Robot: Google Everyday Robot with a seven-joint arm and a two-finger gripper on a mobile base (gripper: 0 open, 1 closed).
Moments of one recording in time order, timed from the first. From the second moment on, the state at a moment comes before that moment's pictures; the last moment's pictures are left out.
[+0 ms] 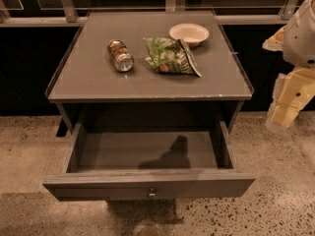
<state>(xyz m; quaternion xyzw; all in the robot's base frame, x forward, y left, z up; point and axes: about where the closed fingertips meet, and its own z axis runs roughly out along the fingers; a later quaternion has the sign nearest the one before) 0.438 -0.217 0.976 -0.60 0.78 -0.03 0.16</state>
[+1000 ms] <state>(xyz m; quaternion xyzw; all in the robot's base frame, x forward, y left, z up) 0.467 -0.189 0.954 -0.59 0.76 0.03 0.27</state>
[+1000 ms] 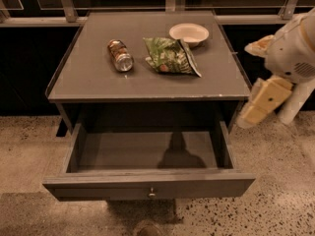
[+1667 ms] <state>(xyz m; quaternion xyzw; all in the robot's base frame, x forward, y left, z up) 0.536 -0.146 0.934 -0.56 0.75 0.08 0.35</state>
